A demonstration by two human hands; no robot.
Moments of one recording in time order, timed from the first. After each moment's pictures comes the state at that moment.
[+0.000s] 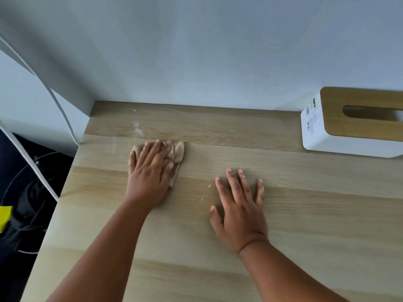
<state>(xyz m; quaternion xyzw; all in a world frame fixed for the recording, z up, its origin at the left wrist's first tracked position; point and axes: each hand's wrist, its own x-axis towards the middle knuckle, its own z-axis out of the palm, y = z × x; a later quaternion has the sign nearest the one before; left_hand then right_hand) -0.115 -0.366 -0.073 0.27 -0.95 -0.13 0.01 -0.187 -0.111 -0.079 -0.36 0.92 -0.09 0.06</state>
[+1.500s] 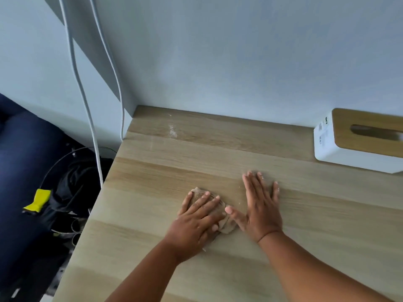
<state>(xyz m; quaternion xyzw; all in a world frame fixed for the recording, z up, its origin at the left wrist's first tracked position) -0.014 -0.273 -0.066 0.03 -0.99 -0.16 -0.02 -0.186 -0.105 -0.063 -0.38 0.91 -0.14 0.10</state>
